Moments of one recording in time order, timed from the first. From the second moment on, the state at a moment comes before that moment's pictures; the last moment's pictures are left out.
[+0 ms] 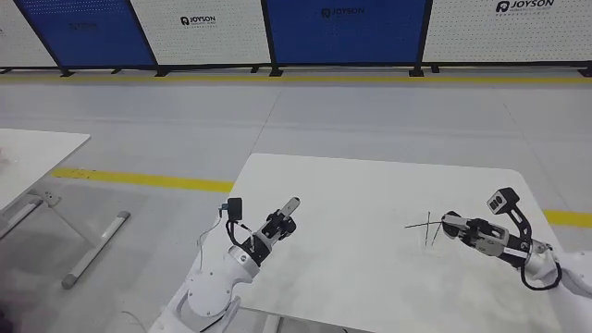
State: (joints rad) left arm 1.73 -1.15 -1.40 -1.94 -0.07 -0.04 -0.19; right arm -1.06 -0.99 1.22 -1.08 0.67 -0.23 1.22
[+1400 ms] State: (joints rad) left arm 1.66 -1.15 -1.28 -1.94 -0.03 -0.04 -0.31; right arm -1.24 -1.04 1.14 -1.39 0.56 -0.29 0.69
